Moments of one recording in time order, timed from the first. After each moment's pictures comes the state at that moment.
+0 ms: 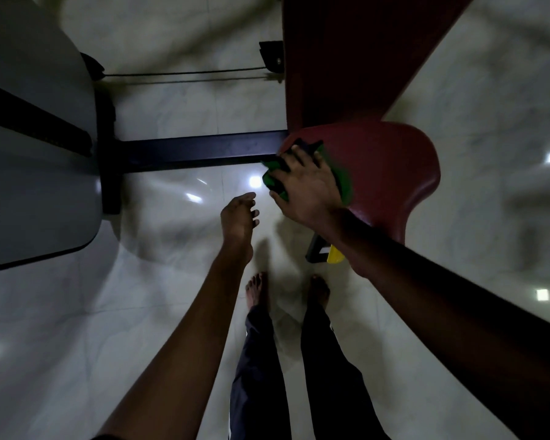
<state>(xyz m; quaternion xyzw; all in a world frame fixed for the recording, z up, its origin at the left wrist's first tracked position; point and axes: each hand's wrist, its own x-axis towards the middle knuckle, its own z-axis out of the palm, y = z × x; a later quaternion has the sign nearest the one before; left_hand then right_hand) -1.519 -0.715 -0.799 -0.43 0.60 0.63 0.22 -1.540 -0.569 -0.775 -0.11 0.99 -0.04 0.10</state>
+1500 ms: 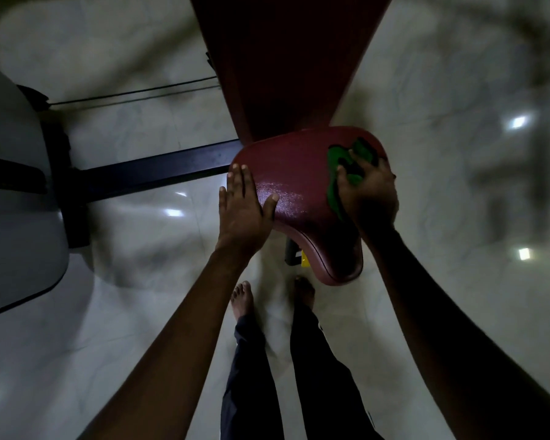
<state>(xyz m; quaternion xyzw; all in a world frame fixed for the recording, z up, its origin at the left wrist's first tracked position) -1.538 -0.642 -0.784 0.10 0.93 0.25 0.23 -1.500 -0.431 -0.758 0.37 0.90 -0.24 0.01</state>
